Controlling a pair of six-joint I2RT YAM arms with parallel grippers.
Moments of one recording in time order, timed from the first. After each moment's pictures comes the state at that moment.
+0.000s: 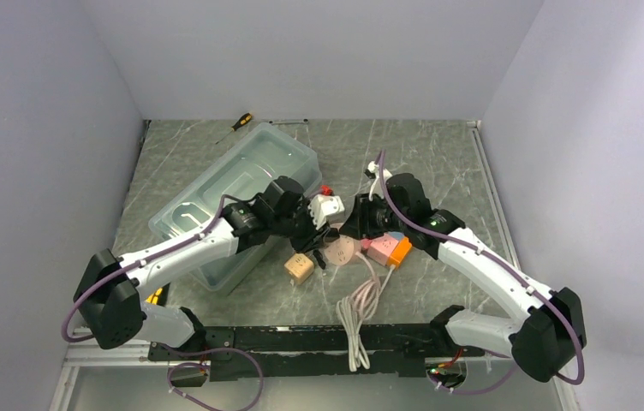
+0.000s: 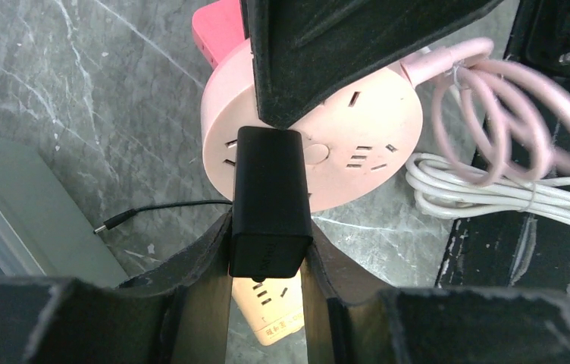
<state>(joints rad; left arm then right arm) -0.85 1.37 1.04 -0.37 0.32 0.24 0.58 1.13 0.85 -0.37 -0.33 0.43</state>
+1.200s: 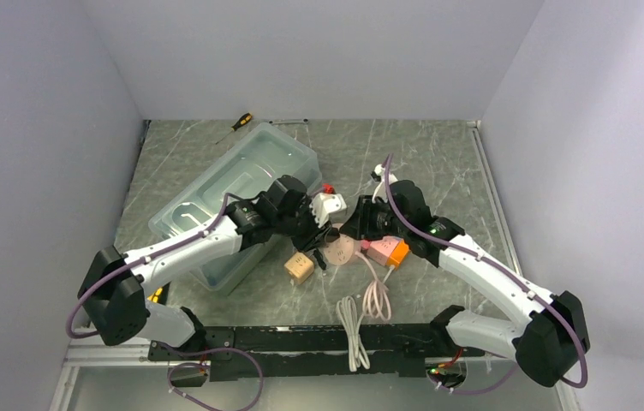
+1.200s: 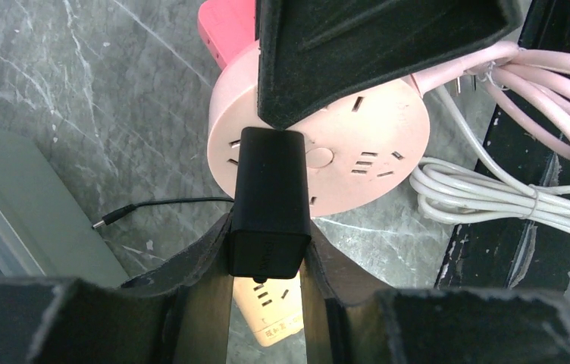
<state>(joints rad) -0.85 1.39 1.05 -0.38 0.31 0.21 0.60 1.10 0.78 -0.28 -0.23 0.55</state>
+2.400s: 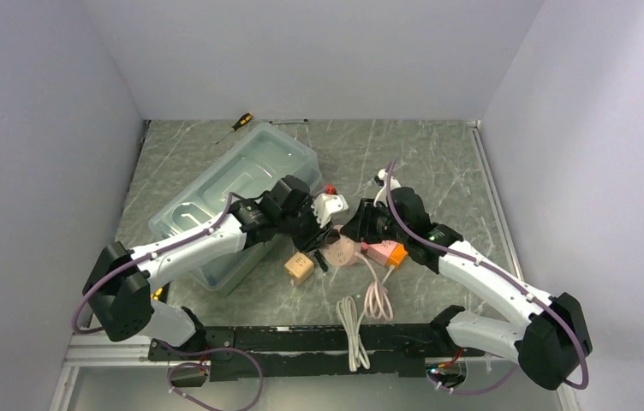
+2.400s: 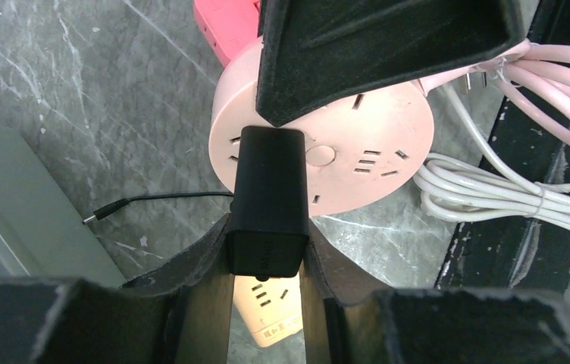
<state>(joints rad) -0.85 1.43 1.07 -0.39 0.30 0.21 0.61 1.08 0.71 -0.21 -0.17 0.61</state>
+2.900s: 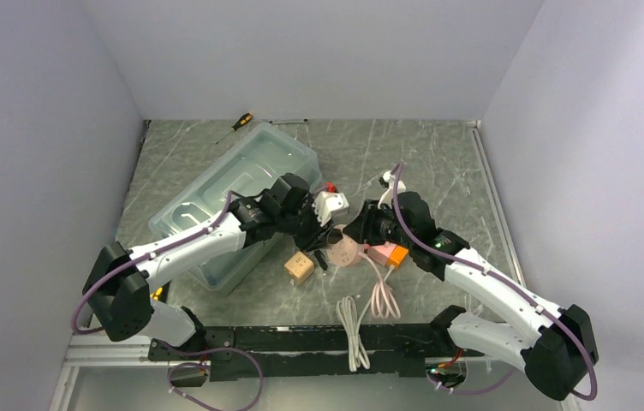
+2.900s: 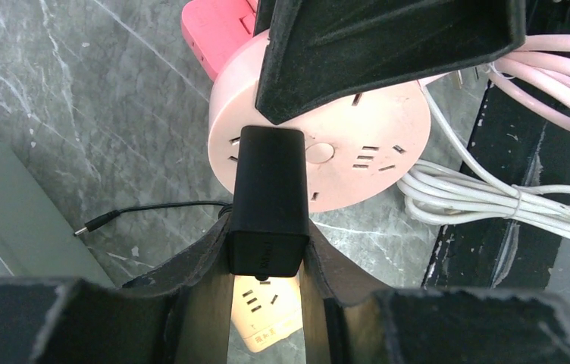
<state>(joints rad) -0.82 1.43 1.09 -0.41 0.38 0.20 0.62 1.00 0.68 -0.19 -0.14 0.57</state>
